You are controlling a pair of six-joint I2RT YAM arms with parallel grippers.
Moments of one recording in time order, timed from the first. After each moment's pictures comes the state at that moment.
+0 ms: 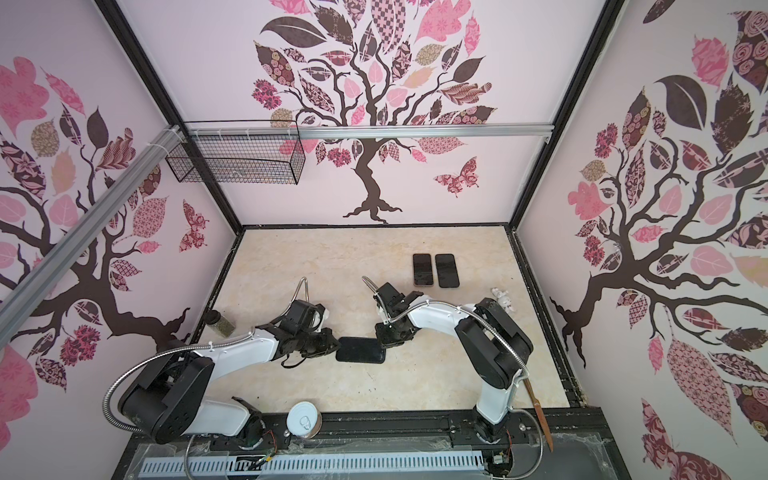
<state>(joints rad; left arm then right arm) -0.50 1.43 0.54 -0.16 0.40 -0.63 0.74 1.80 1.04 -0.59 -0.26 0.45</state>
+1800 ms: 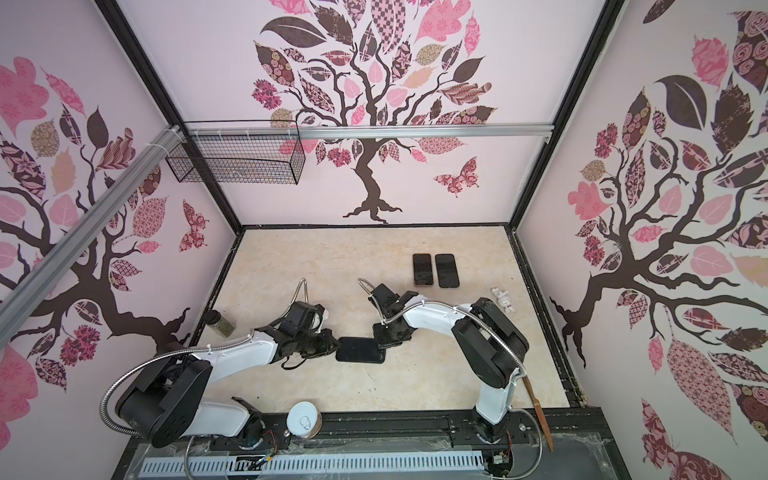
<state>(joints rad) -0.51 1.41 0.52 -0.14 0.38 -0.64 0.77 1.80 1.03 -0.59 -0.22 0.49</state>
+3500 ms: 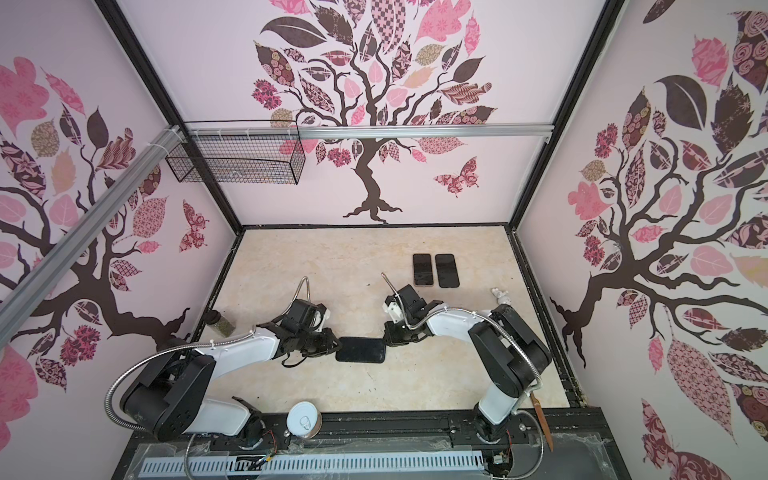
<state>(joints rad) -0.50 1.44 0.56 -0.18 0.41 -0.60 0.63 1.67 0.83 -0.28 -0.47 0.42</state>
